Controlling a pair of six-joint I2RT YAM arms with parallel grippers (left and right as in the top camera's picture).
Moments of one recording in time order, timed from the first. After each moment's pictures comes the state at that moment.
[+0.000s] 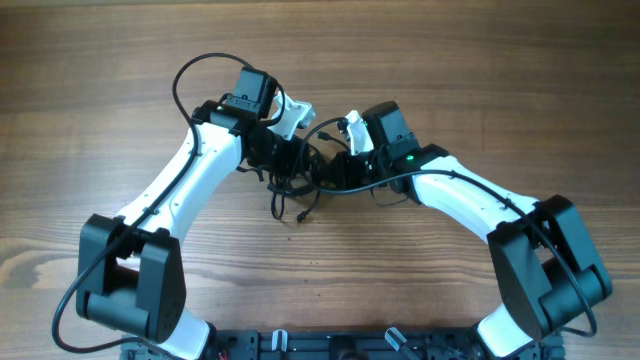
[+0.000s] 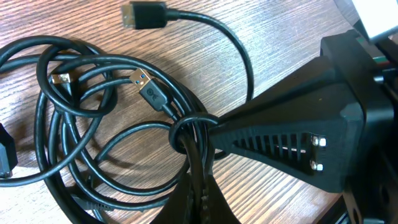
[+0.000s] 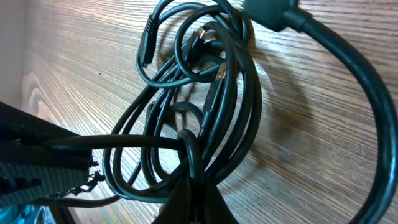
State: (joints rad) left arm -0.32 1.73 1.25 -0.83 0.47 0.04; right arm 0.49 1.77 0.97 -0.18 -0.55 0.43
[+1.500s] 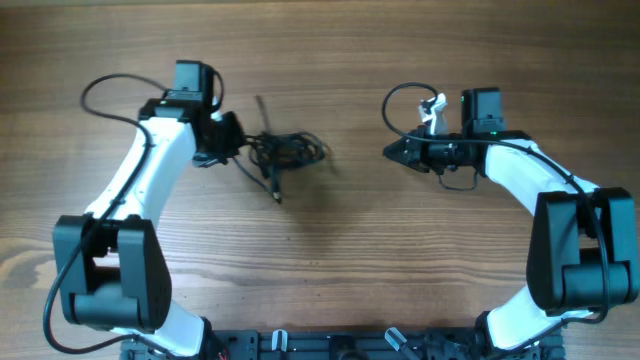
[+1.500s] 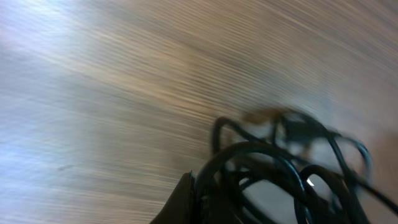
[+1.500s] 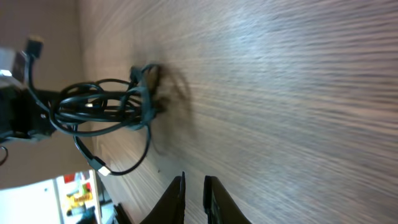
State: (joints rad) left arm -0.08 1.74 1.23 -0.78 0.13 -0.47; right arm 0.06 1.80 0.96 -0.31 -0.87 0.36
